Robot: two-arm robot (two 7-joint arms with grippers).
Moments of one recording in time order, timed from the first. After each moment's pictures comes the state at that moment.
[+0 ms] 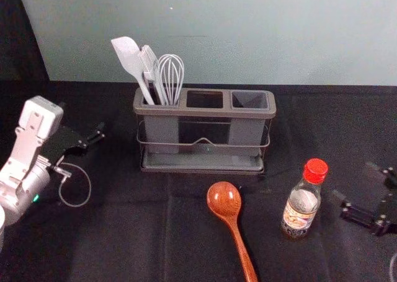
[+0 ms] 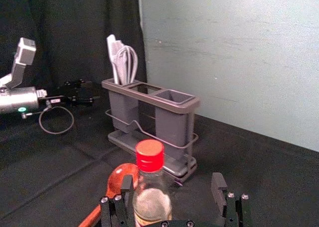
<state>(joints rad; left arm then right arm) -0.20 0.60 0.45 -1.41 -0.25 -0.12 0.03 -0.45 0.92 -0.05 -1.94 0.69 -0.21 0.34</state>
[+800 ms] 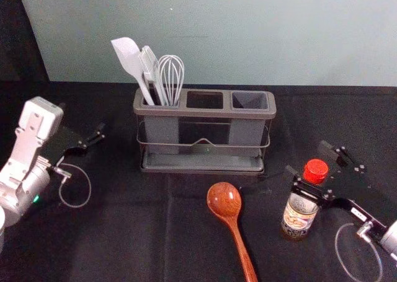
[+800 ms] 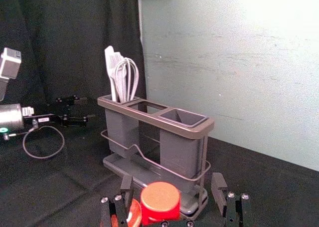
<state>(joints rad) -0.20 0.60 0.45 -1.41 -0.25 -0.12 0.03 -0.18 0.69 -0.23 -1.81 0.53 -0.17 0.33</state>
